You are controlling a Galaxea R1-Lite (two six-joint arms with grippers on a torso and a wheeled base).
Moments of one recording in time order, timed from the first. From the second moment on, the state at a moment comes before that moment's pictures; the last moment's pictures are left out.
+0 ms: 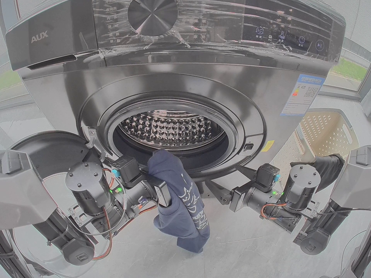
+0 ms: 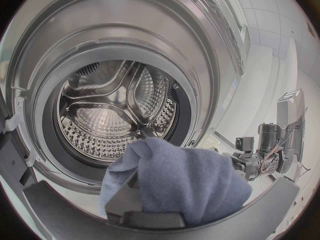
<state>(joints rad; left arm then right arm) -0.67 1.93 -0.43 -1.55 0.03 -0.16 0.69 2.02 -0.44 -1.54 -0.06 0.17</state>
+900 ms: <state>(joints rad) -0.72 1.95 -0.43 -1.55 0.04 -0.14 0.70 2.01 -0.43 -1.54 -0.05 0.17</state>
